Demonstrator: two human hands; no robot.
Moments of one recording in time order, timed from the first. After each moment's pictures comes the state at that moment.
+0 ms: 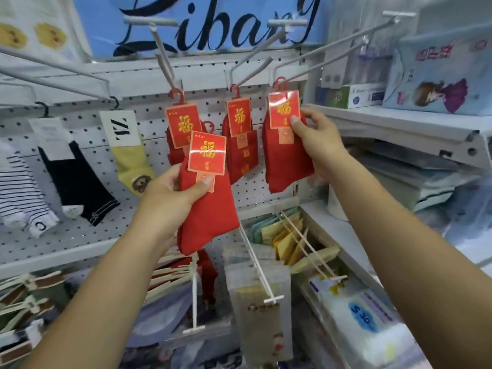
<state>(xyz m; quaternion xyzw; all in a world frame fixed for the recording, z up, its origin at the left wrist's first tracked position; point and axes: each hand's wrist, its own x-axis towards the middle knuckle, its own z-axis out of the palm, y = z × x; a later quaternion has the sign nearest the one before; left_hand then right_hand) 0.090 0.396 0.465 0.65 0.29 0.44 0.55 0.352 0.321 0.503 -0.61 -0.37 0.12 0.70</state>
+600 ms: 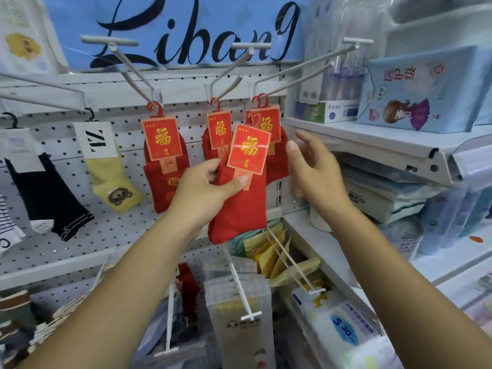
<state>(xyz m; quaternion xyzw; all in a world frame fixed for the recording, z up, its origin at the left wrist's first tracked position) 0.161 0.373 0.483 0.73 0.21 0.39 0.51 0.335 0.264 0.477 -0.63 -0.44 -0.02 0.64</state>
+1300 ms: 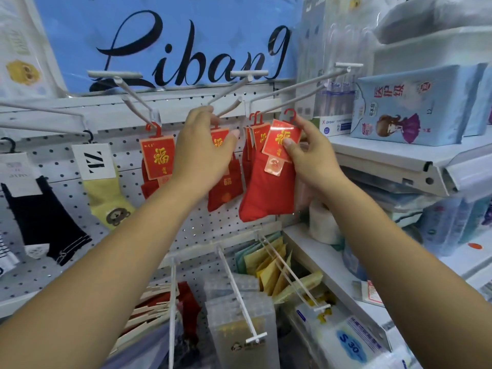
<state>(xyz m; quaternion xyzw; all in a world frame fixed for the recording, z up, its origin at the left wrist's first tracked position) 0.193 0.401 0.554 0.82 0.24 0.51 0.12 0.367 0.294 0.519 -0.61 -0.43 0.01 0.66</state>
